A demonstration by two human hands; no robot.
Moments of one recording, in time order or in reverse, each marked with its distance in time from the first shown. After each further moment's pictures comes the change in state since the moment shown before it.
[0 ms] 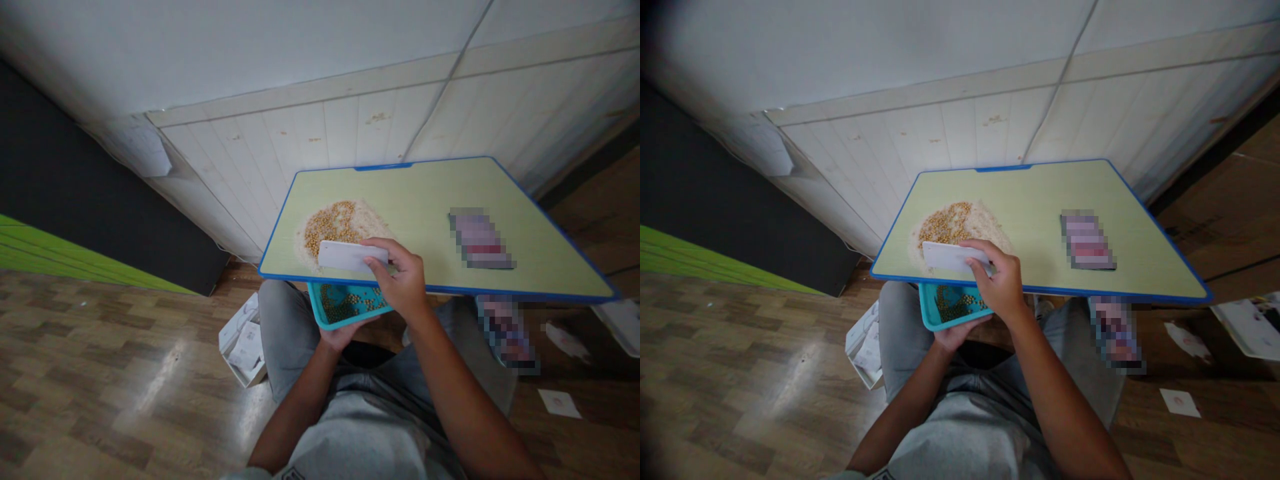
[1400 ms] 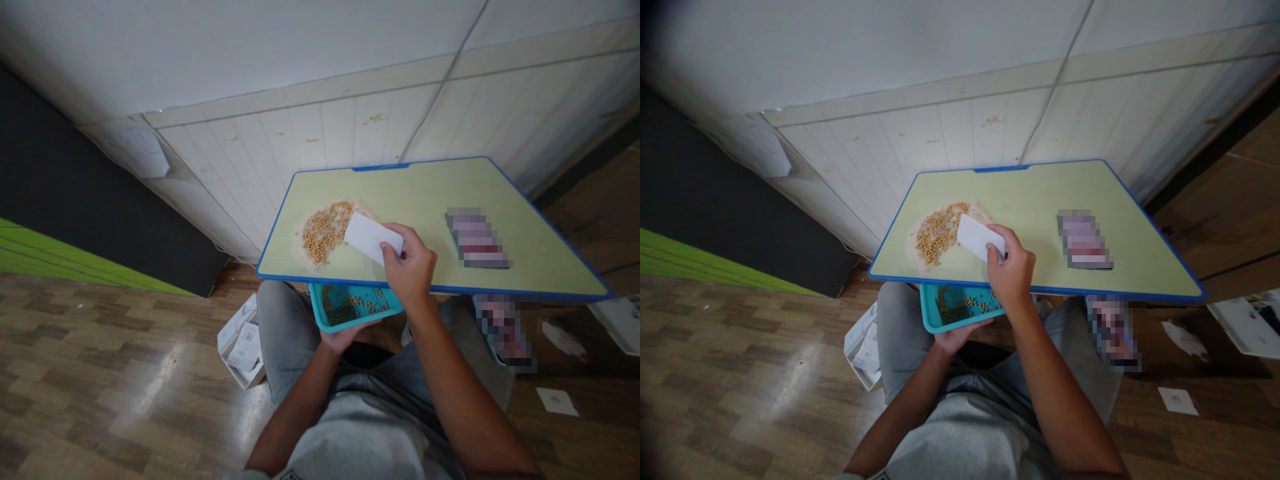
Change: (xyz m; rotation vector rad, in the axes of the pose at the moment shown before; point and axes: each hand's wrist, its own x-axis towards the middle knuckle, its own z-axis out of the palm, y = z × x) left_hand -0.003 -0.007 -0.002 0.036 -0.051 -0.020; right_hand 0.007 0.025 -0.007 -0.292 0.257 0.073
